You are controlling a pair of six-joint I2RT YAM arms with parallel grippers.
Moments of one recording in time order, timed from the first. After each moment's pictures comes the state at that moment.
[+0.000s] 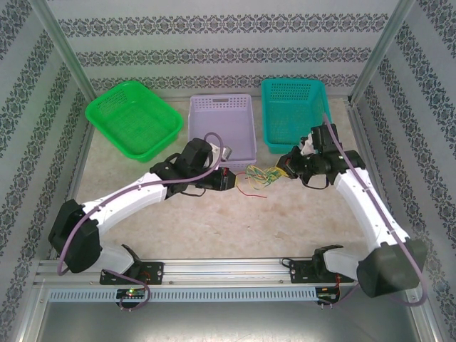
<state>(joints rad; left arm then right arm) -0.70 1.41 1.05 -0.34 0.45 -0.60 0.17 1.18 1.06 -0.83 -0.54 0.84</state>
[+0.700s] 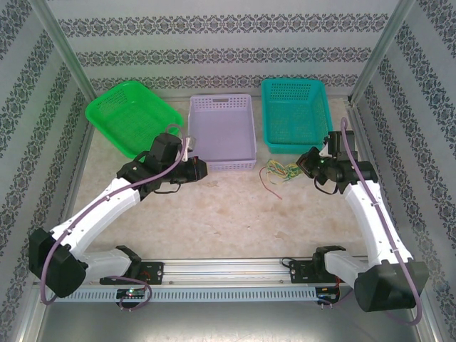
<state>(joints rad) -0.53 1.22 1.04 -0.54 0.32 -0.73 0.05 1.08 0.99 -0.78 -0.35 0.79</state>
